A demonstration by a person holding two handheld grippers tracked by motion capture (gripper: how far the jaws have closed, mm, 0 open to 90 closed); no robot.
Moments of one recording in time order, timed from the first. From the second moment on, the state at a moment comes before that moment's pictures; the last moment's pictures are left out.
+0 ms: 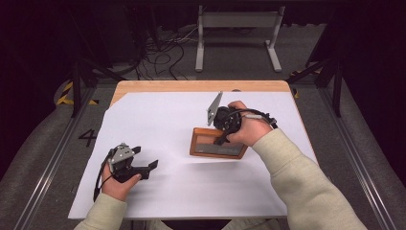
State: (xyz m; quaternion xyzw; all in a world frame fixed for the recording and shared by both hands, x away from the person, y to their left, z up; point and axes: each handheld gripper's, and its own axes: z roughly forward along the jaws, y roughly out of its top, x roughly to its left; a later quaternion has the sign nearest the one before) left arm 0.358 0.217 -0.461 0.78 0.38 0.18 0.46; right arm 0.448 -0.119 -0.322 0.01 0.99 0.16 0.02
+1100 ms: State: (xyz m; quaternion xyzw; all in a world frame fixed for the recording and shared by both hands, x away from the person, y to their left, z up) left arm 0.358 0.217 -0.461 0.79 0.38 0.18 0.46; right arm 0.469 -0.108 -0.358 0.05 0.98 0.19 -0.03
